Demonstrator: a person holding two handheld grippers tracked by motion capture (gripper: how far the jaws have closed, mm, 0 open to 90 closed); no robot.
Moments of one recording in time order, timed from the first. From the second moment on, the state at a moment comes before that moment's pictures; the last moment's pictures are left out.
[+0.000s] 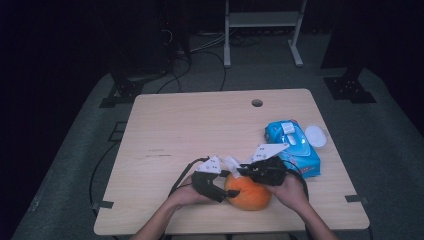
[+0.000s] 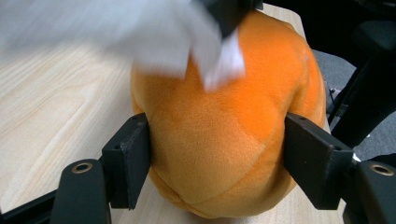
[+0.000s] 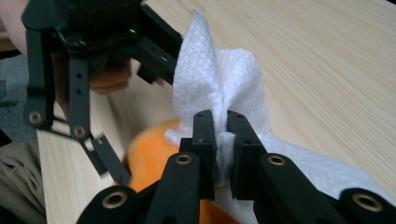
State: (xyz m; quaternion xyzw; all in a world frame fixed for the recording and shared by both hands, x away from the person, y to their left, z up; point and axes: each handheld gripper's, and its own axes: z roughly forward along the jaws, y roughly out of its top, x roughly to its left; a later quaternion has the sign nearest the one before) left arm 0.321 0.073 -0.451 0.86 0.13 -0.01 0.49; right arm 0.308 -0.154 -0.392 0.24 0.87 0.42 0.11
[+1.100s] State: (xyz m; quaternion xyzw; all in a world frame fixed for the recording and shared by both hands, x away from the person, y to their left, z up) left arm 0.316 0.070 -0.451 0.87 0.12 0.02 0.48; right arm 0.325 -0.198 -0.402 0.31 0.85 0.42 0.10
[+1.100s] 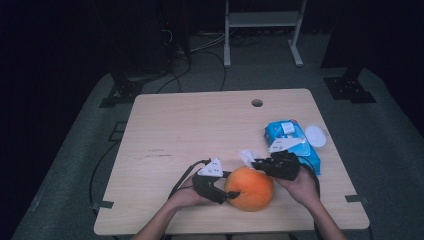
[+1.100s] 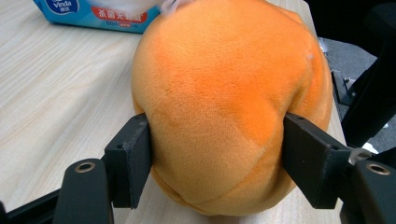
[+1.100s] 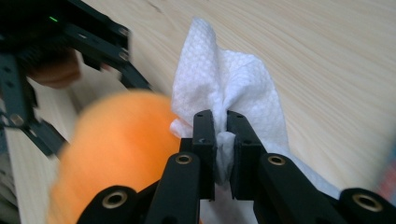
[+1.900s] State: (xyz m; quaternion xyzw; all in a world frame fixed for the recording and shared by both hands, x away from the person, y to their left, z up) left arm 0.324 0.078 -0.453 0.85 0.15 0.01 0.50; right arm 0.271 -0.198 -0.403 0.26 0.86 0.43 0.10
